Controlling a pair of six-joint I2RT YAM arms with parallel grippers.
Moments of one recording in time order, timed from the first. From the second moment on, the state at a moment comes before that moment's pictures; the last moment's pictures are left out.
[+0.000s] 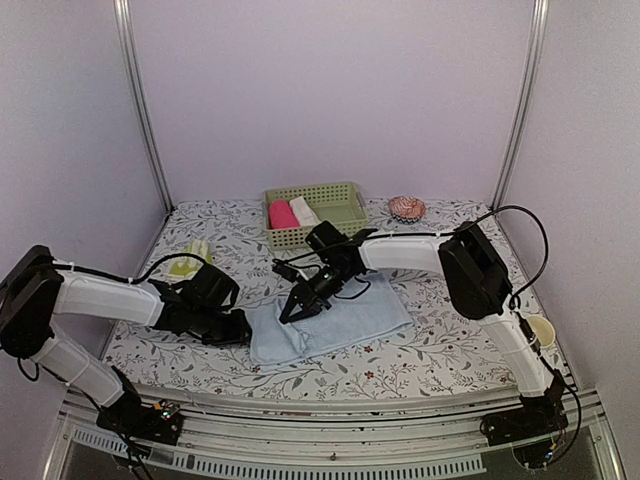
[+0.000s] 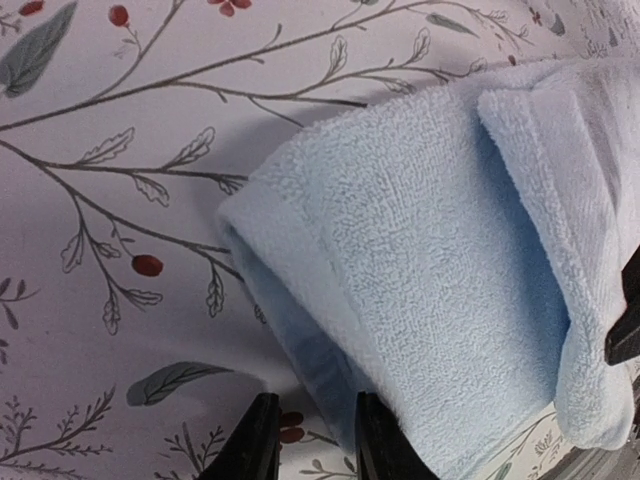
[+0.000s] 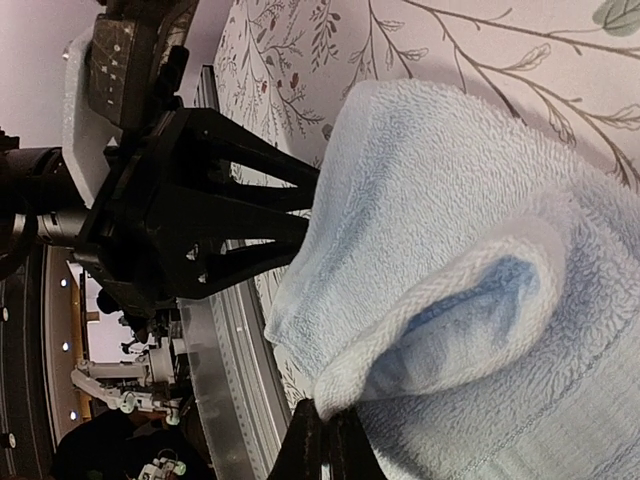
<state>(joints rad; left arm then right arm) -0.71 1.45 0.58 -0.17 0.03 -0.77 0.85 2.48 1.98 -0.59 -1.00 0.31</state>
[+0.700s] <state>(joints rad) -0.72 1.43 0.54 -0.12 0.04 -0.80 0.89 2.52 2.06 -0.50 -1.00 0.40</state>
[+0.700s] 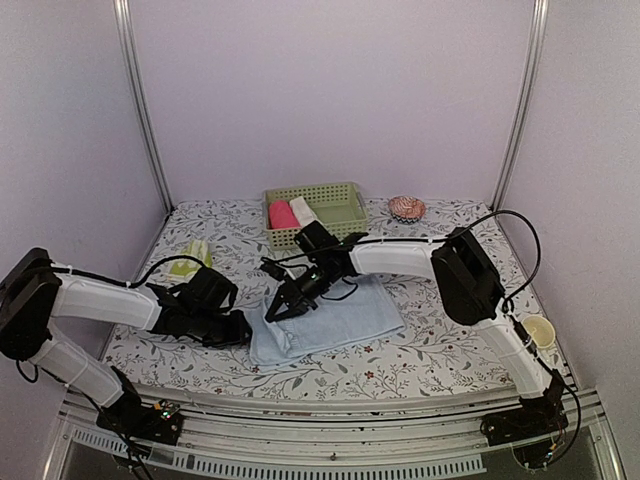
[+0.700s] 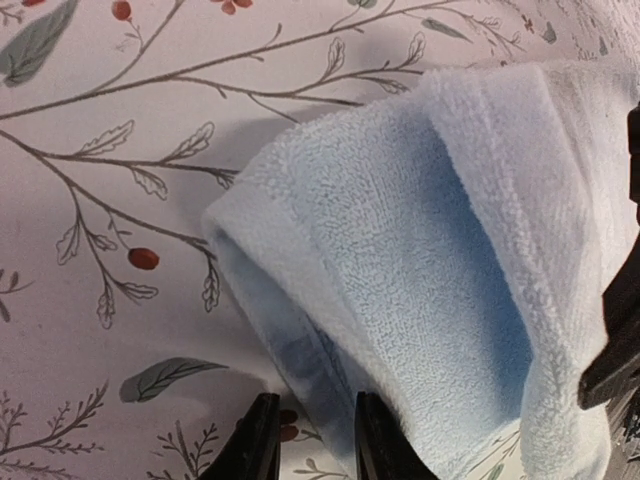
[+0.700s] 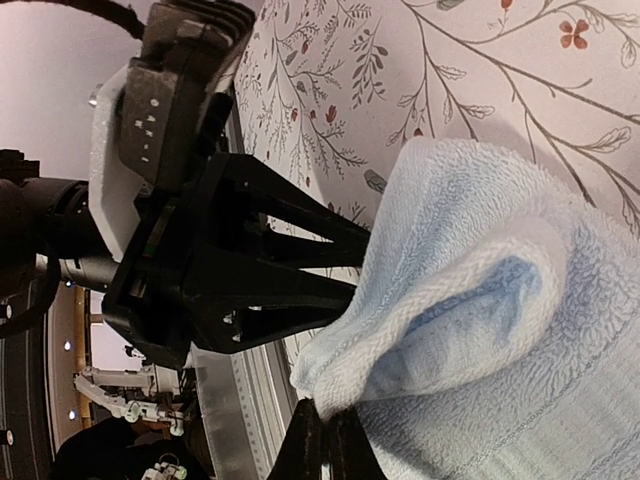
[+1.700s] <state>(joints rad) -0.72 1.42 0.54 -0.13 0.03 -0.82 0.91 2.61 2.12 -0.41 -1.01 0.47</state>
